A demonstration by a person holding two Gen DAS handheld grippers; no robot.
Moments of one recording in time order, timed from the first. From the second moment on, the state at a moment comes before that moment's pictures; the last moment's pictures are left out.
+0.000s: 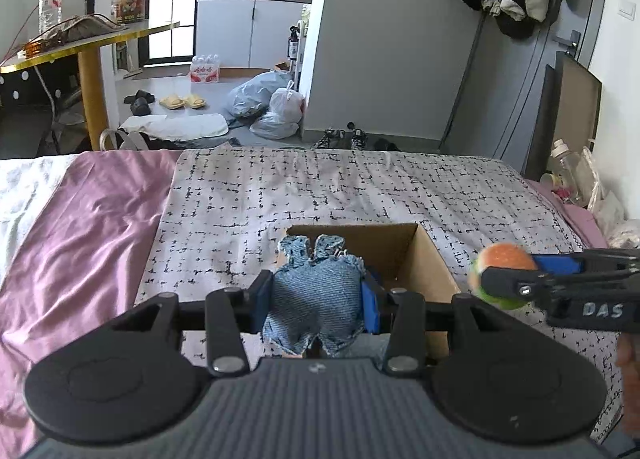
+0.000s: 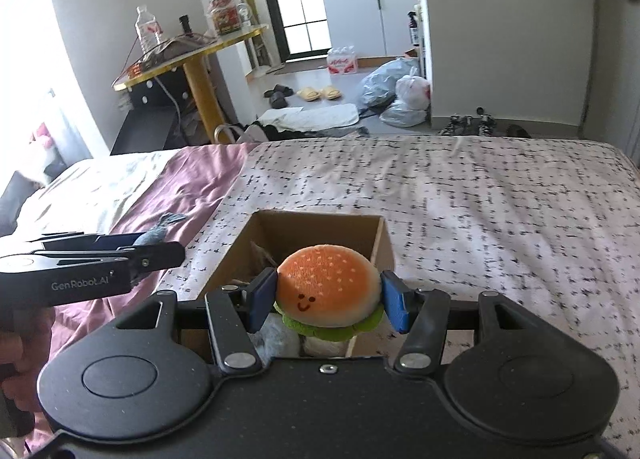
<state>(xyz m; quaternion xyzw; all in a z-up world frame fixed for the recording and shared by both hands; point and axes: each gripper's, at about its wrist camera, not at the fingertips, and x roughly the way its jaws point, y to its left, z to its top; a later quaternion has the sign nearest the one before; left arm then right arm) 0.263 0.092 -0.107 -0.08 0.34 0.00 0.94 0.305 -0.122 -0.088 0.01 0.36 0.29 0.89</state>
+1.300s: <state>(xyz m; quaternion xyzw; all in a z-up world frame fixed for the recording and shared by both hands) 0.348 0.035 -0.131 -0.13 0.37 -0.05 0.92 0.326 -0.179 -0.111 0.05 0.40 0.23 0.88</state>
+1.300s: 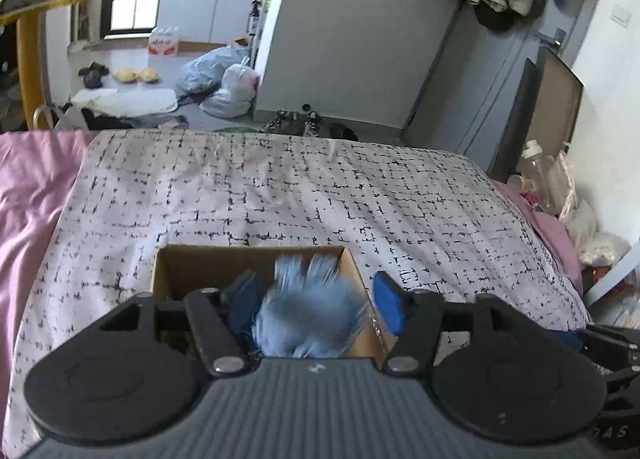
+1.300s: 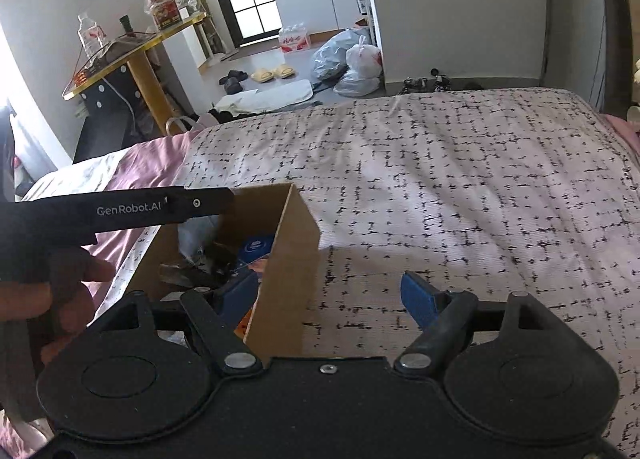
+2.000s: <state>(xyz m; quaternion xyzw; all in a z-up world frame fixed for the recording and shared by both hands) 0.262 0.033 -0.088 -0.11 0.37 0.00 0.92 0.295 -0.230 -0.084 0.10 0.39 0.24 0.89</state>
